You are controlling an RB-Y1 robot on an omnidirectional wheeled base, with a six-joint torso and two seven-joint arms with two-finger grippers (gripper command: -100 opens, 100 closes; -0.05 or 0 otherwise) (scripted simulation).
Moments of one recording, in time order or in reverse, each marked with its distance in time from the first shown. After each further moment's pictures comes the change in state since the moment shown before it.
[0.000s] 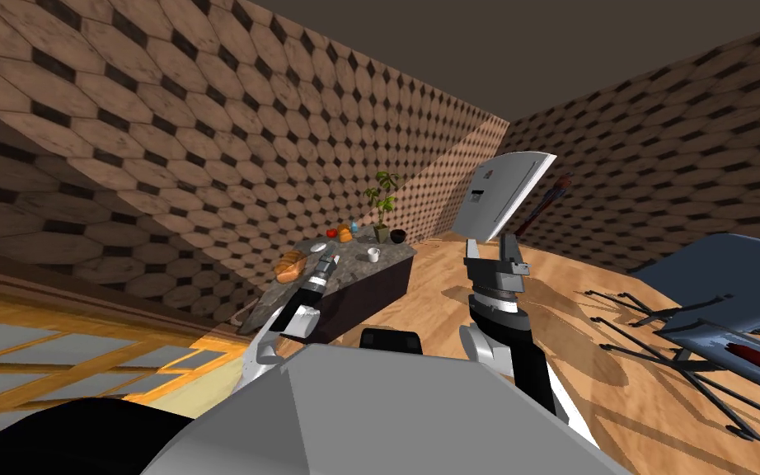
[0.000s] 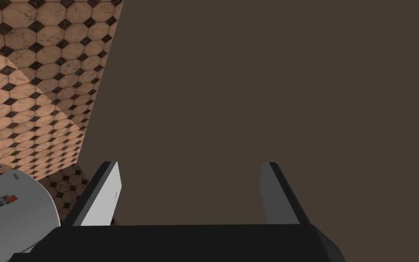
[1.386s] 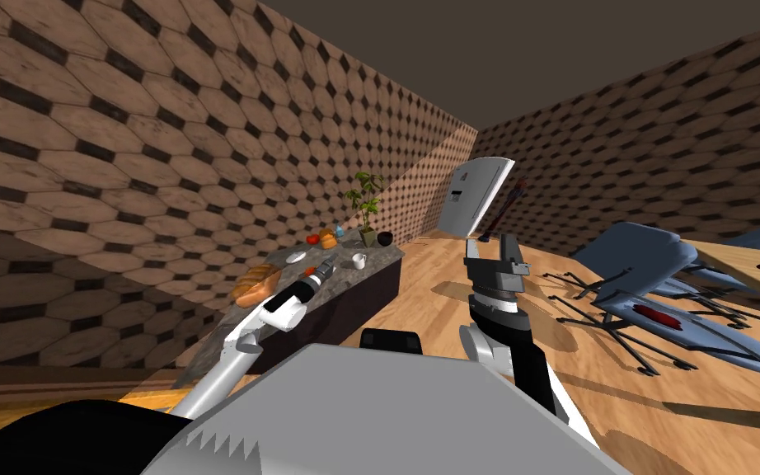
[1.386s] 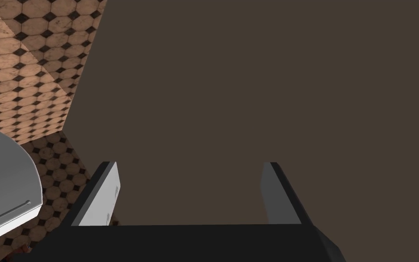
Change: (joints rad) left arm -0.030 0.276 0.040 0.040 0.240 0.392 -0.073; right arm 0.000 0.000 0.000 0.000 0.000 0.000 0.000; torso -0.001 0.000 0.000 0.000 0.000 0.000
